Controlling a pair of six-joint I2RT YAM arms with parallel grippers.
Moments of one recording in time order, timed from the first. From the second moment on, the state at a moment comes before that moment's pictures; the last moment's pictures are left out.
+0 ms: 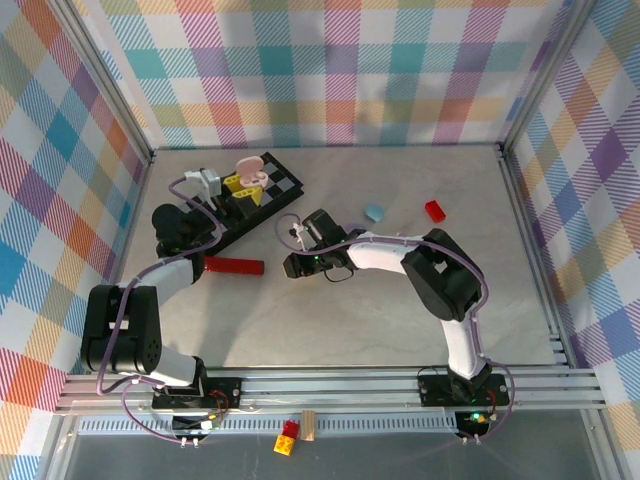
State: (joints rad) left arm -0.01 1.45 0.68 1.15 0.92 -0.40; right arm 0.82 2.03 1.29 -0.17 -0.36 0.39
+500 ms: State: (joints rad) left arm 0.02 1.45 0.68 1.16 0.92 -0.41; right arm 0.87 2.08 1.37 -0.29 -0.22 0.27
